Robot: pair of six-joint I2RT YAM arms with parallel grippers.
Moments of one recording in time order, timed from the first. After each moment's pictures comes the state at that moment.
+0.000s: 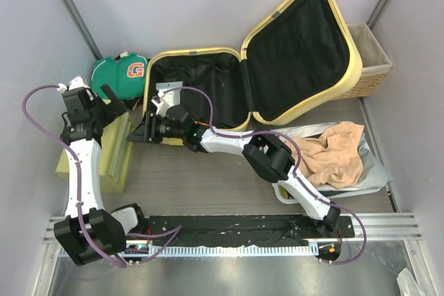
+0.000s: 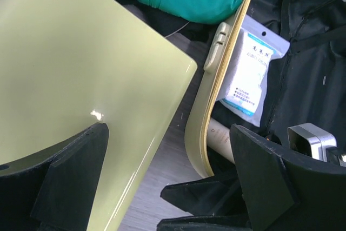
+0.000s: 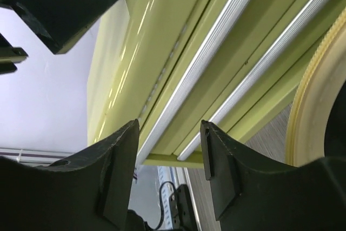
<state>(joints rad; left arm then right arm) 0.32 1.11 1.05 -0.52 0.09 -0.35 1.02 2.41 1.84 0.47 -0.39 1.06</state>
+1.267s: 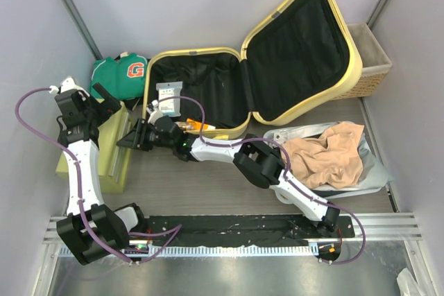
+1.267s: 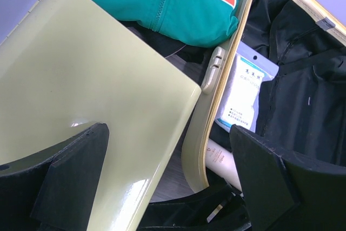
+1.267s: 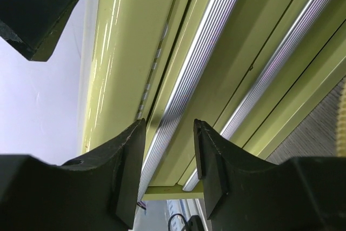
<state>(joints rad) 0.39 1.12 1.01 -0.39 0.16 -0.39 1.10 2.52 1.98 0.45 -0.21 1.16</state>
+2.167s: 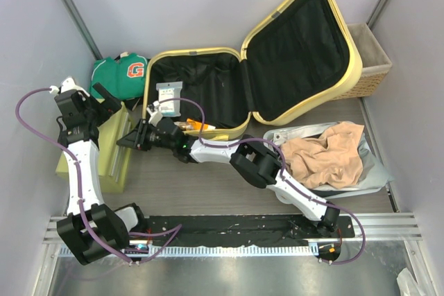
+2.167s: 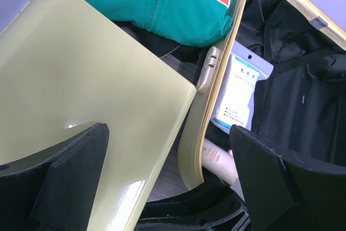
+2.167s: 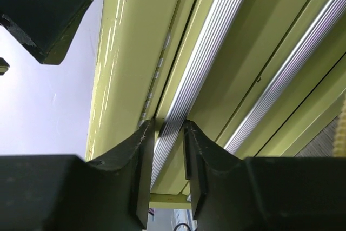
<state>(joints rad) 0.40 1.12 1.00 -0.38 0.19 -0.39 1.10 2.57 1.99 0.58 -0.22 1.21</state>
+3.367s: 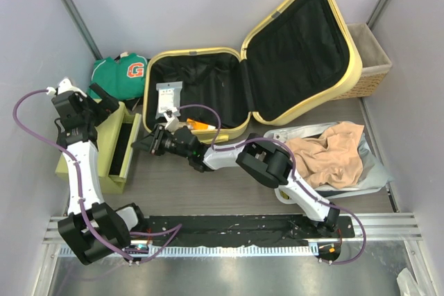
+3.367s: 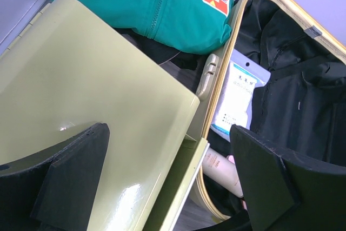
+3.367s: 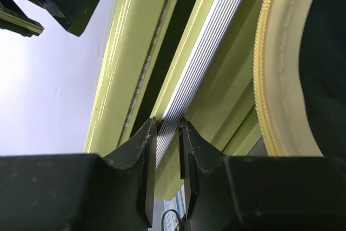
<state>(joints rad) 0.43 1.12 0.99 -0.34 0.21 -0.40 1.10 2.40 1.59 0.87 -0.13 1.17</state>
